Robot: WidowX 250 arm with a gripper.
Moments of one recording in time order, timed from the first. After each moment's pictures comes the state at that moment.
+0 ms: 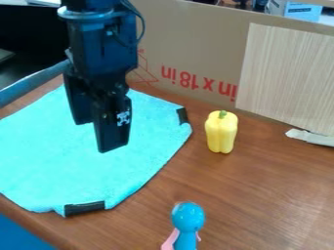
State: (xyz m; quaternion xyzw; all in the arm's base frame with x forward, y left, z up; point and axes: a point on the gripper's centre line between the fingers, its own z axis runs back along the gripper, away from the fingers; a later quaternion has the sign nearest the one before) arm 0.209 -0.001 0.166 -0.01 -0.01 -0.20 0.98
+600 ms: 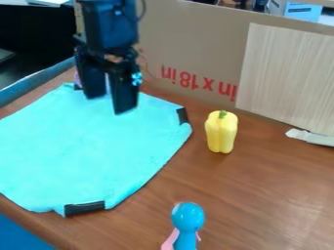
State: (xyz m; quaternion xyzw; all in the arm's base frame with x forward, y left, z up) arm 0.263 0.044 0.156 -0.03 0.02 -0.11 0.99
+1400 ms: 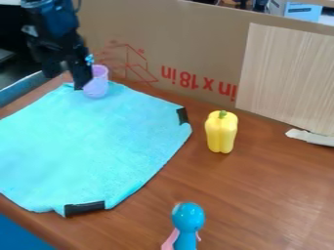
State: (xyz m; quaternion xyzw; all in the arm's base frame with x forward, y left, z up) arm 0.296 0.152 0.143 0.01 -0.13 0.02 0.99
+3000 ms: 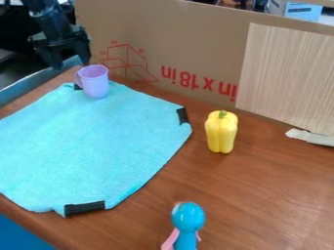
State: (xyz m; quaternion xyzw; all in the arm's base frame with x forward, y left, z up) arm 0.393 0.248 0.094 -0.06 -0.17 0.25 0.95
